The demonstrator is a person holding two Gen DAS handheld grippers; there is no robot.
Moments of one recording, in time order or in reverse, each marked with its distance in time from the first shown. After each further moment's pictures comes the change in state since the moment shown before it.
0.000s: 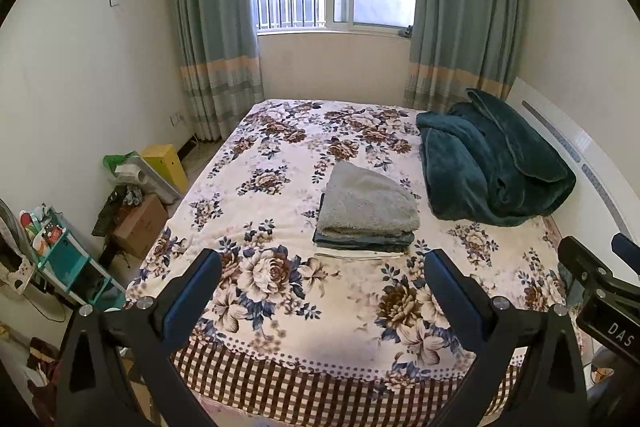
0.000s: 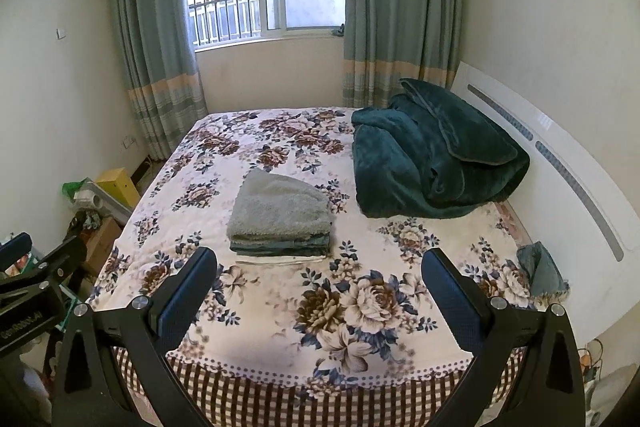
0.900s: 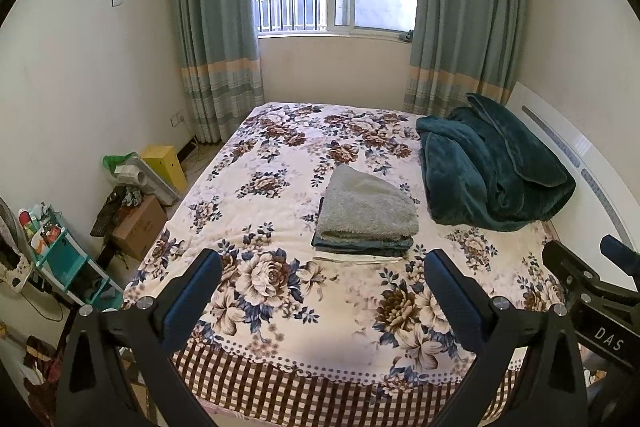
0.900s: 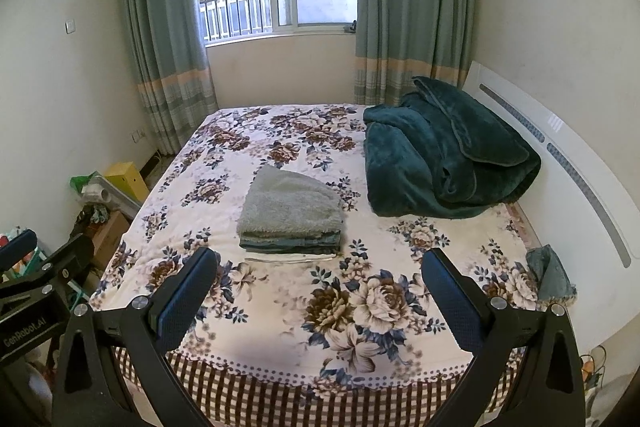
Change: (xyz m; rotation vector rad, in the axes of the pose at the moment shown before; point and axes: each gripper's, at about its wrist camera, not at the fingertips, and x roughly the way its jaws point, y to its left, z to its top) left arm 0.005 -0.006 0.003 -0.015 -0.015 0.003; right arm 0.018 0.005 0.000 -0.022 0.019 0.031
